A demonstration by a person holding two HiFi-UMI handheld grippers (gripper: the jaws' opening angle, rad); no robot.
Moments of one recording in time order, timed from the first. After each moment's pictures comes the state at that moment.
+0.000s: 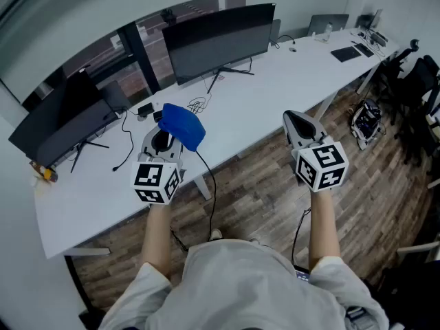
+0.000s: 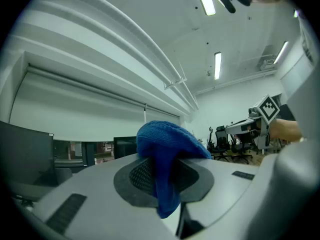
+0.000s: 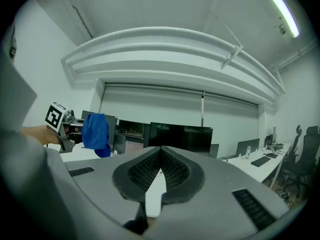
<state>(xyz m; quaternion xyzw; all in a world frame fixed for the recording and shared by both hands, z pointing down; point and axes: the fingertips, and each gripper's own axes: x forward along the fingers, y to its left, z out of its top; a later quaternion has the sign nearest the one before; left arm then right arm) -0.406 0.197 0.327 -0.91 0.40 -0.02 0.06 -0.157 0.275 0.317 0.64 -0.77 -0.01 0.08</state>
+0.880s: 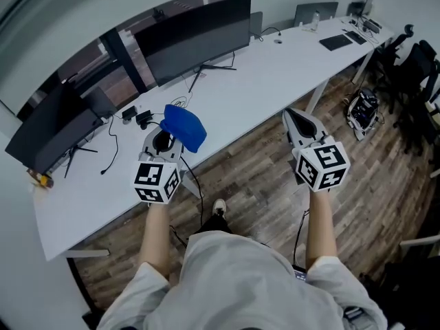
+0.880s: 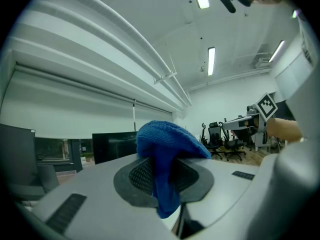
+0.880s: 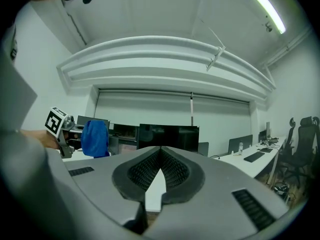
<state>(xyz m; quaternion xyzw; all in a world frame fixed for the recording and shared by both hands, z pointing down) -0.299 0.226 0.349 -0.93 0.37 -0.05 0.06 -0.056 0.315 0.333 0.65 -0.75 0.00 0.04</state>
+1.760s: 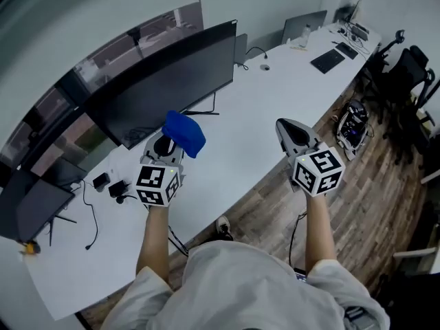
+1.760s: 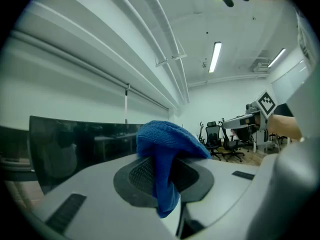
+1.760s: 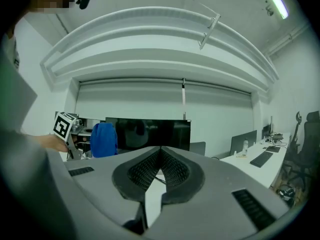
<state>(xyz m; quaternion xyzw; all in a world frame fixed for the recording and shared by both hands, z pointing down) -0.124 -0.090 0.362 -0.95 0.31 -0.05 0.05 0.090 0.025 0.341 0.66 -0.75 0.03 0.06</state>
